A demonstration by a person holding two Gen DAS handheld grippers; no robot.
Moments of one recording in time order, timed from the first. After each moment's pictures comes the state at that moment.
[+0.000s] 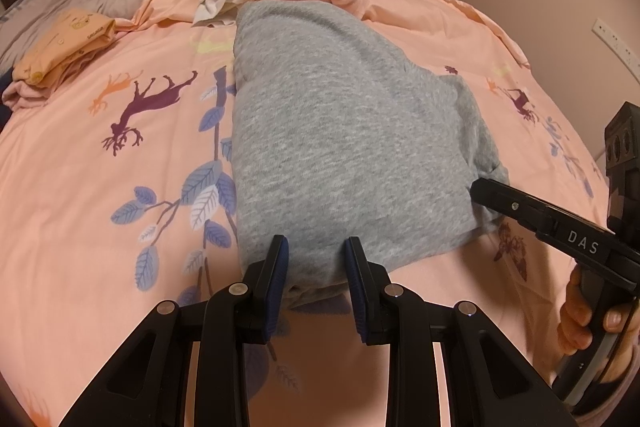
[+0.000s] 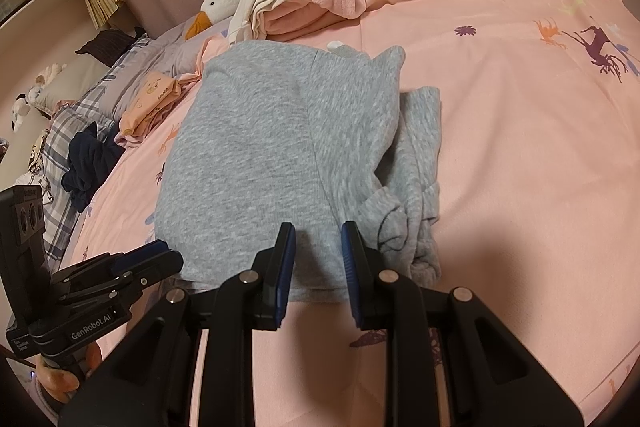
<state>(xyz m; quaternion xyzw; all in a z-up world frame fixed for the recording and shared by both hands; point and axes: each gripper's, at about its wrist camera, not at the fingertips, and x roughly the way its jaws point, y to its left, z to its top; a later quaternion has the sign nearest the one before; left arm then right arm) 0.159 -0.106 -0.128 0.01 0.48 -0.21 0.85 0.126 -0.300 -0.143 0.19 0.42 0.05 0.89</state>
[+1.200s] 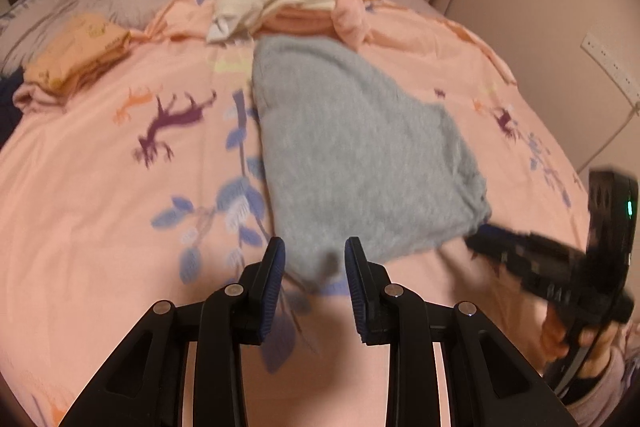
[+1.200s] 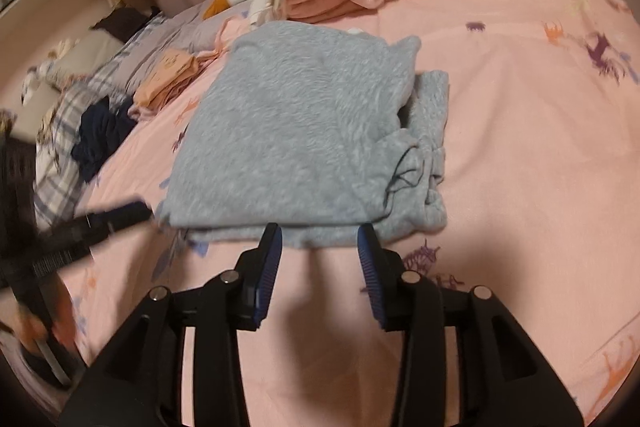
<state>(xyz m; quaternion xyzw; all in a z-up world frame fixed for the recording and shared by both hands) 0.156 -0.079 -0.087 0.00 0.46 -0.22 0.86 0.093 -0.286 -0.133 0.15 0.43 0.07 0.88</state>
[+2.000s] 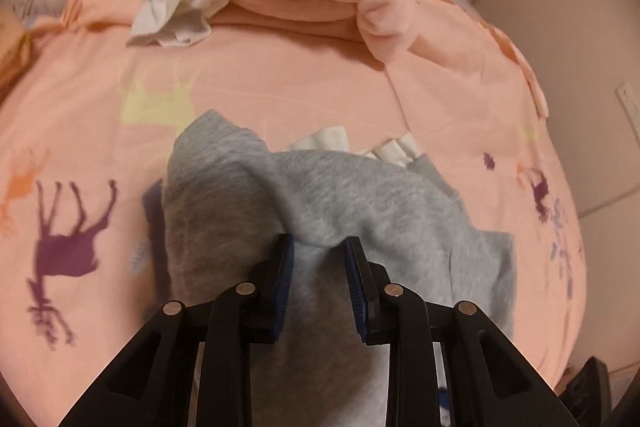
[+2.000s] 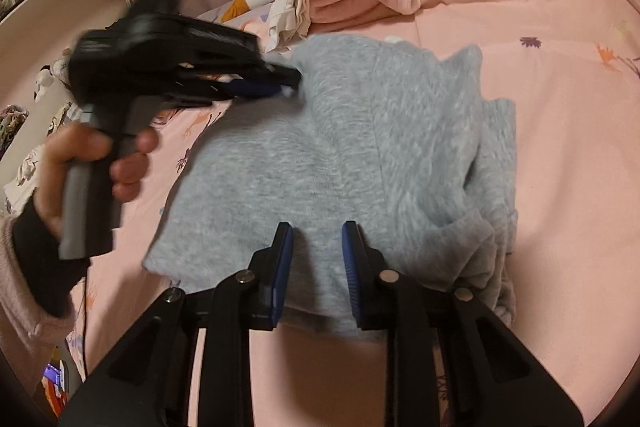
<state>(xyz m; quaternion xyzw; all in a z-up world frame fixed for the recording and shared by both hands) 0.333 -0.150 -0.132 -0.07 0.55 -0.23 0.80 0.152 -0.275 -0.153 0.17 0.42 0.11 0.89</state>
